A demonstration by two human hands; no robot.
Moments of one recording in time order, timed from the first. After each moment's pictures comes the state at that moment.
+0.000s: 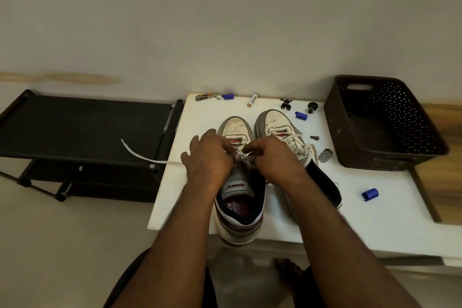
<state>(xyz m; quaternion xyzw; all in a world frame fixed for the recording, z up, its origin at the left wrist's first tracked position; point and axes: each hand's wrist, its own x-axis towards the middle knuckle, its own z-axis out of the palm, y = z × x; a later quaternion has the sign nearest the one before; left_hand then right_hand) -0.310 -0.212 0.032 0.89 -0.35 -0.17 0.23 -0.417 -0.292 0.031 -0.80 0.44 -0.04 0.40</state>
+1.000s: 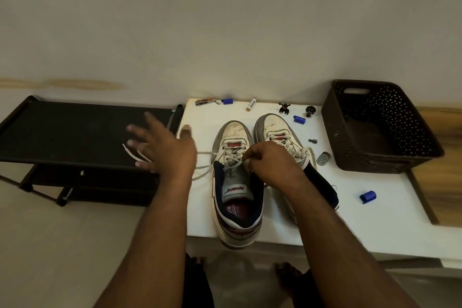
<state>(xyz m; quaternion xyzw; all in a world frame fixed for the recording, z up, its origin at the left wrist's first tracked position) -0.271 -0.196 0.045 0.90 -0.09 -0.12 0.42 -0.420 -0.290 0.034 -0.82 0.43 -0.04 0.37</state>
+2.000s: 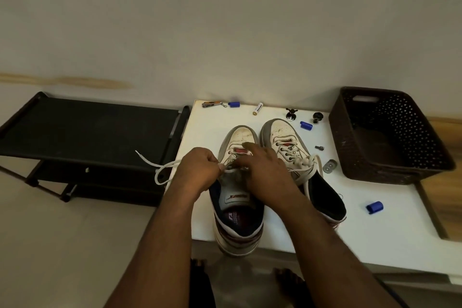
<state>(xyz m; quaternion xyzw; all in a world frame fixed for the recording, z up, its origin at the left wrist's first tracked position) -0.282 -0.188 0.033 0.85 -0.25 -0.33 0.32 -0.411 -0.267 0.032 -0.93 0.31 -0.01 0.18</state>
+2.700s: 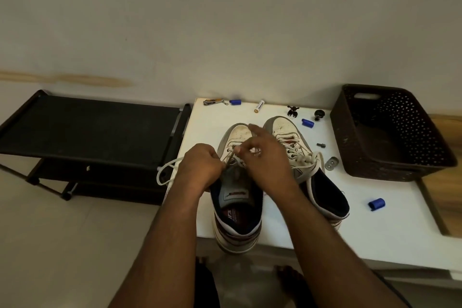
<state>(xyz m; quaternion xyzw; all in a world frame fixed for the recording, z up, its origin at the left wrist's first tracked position) -0.284 -0.188 0.043 0.86 -0.25 -0.32 0.30 -0.397 -0.264 0.037 -0.78 0.41 -0.25 0.39</state>
